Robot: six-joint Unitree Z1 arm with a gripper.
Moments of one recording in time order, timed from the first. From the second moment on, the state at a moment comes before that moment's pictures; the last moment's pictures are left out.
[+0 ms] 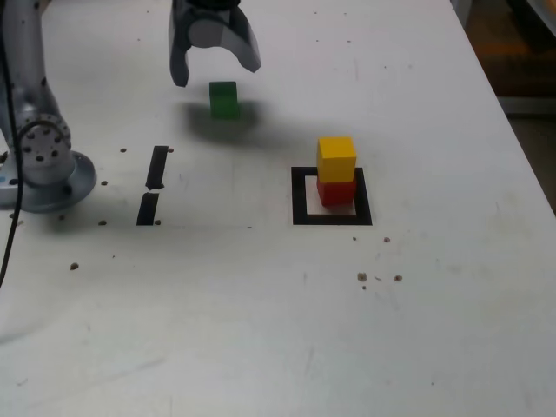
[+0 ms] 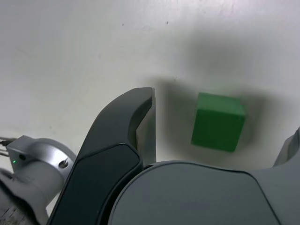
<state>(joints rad) 0.51 1.78 -1.16 1.11 0.21 0.39</state>
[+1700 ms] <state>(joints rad) 0.34 1.74 -1.32 1.32 0.14 0.25</state>
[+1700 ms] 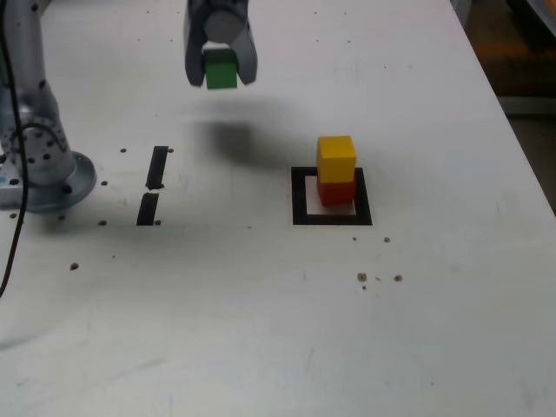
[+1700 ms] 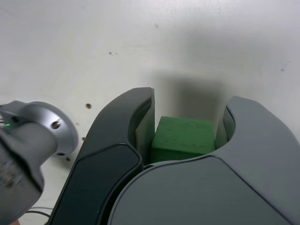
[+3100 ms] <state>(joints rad) -0.10 2.00 -1.80 1.52 0.04 -0.08</state>
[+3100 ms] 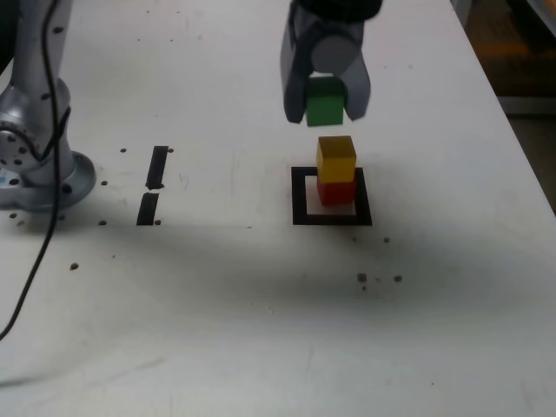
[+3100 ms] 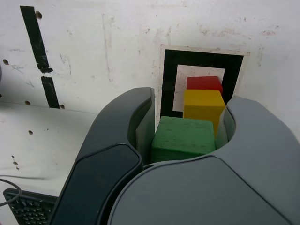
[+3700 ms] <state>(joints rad) -0.10 2.09 -1.85 1.52 0.02 -0.07</state>
